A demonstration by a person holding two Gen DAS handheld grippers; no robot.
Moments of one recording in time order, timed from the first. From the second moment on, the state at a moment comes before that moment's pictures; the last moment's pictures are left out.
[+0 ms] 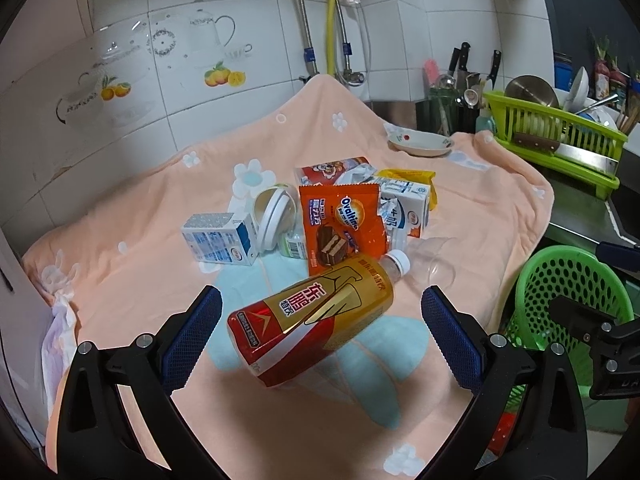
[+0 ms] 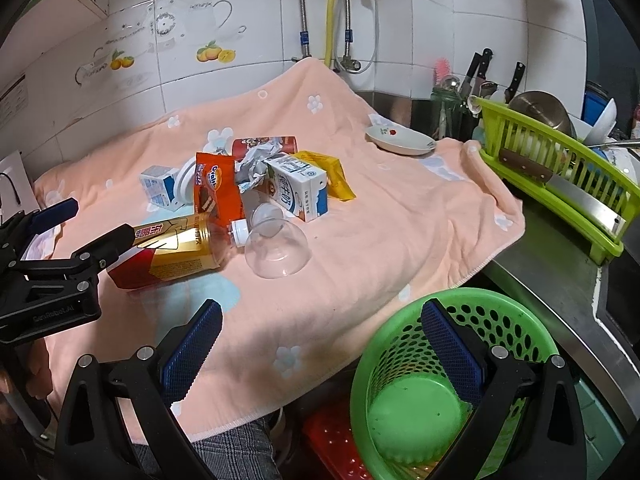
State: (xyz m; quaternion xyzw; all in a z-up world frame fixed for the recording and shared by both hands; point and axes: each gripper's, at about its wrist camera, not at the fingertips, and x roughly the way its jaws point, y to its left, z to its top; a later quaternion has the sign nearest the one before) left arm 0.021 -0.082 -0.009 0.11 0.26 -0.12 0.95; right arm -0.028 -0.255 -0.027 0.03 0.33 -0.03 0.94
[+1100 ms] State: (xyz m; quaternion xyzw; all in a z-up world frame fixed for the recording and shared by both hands) left arm 0.095 -0.076 -0.032 0.20 0.33 -0.23 0.89; right arm 0.093 -0.239 -0.069 0.02 0.39 0.05 0.92
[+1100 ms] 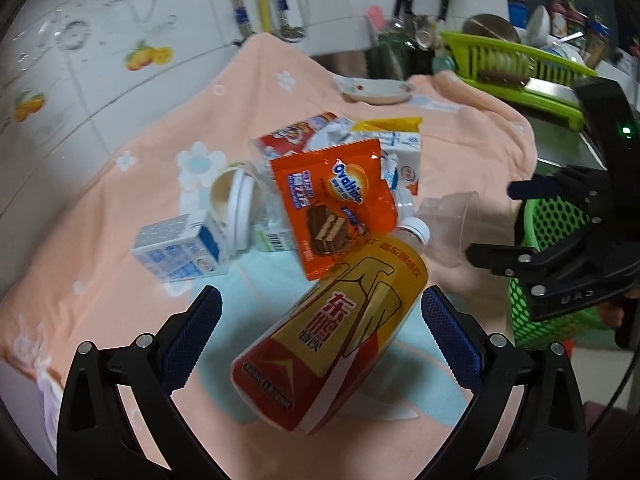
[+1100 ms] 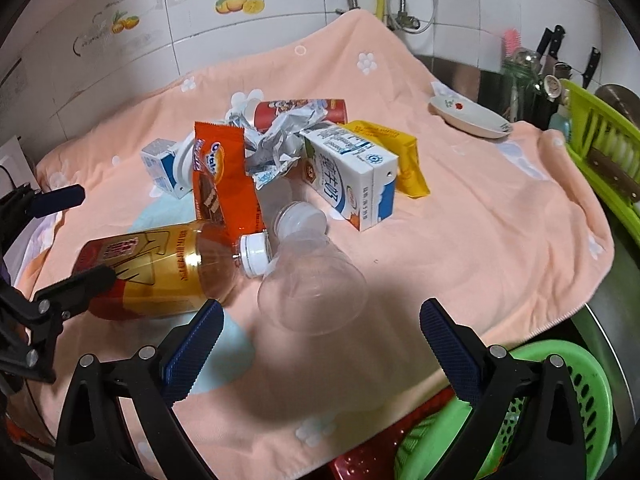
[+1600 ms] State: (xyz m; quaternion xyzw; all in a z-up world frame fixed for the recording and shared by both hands) left arm 0.126 -0.092 -0.063 0.24 0.37 -0.30 0.84; right arm 0.123 -0.242 -0.093 0.04 0.41 0.06 0.91
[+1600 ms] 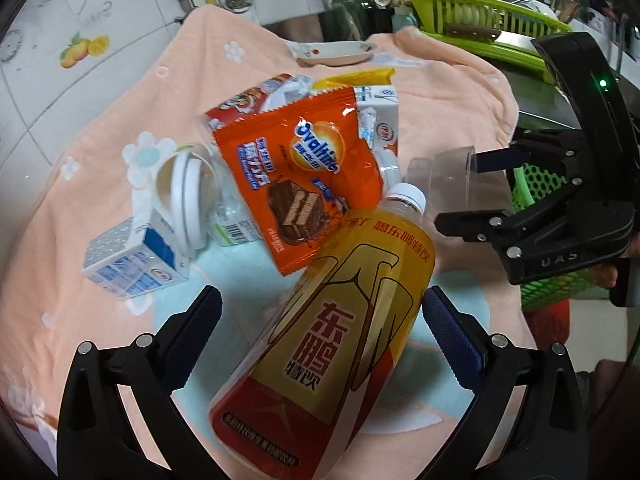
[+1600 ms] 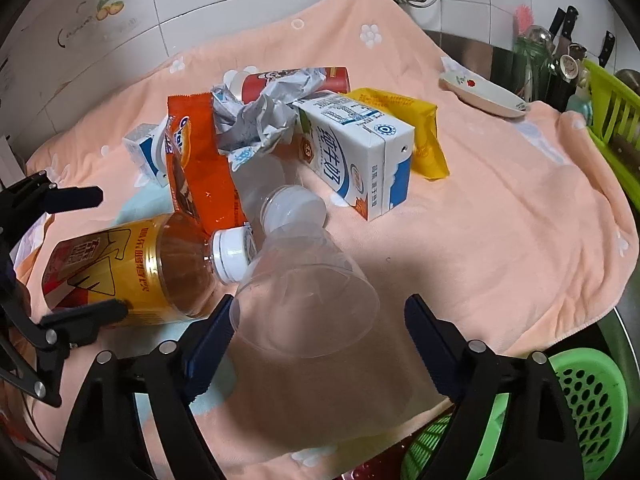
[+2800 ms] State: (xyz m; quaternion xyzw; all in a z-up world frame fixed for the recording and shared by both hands) left arm 0.108 -0.114 -0.068 0.24 0.39 -0.29 0.84; right arm 0.024 -0.288 -0.076 0.06 0.38 -0.01 0.92
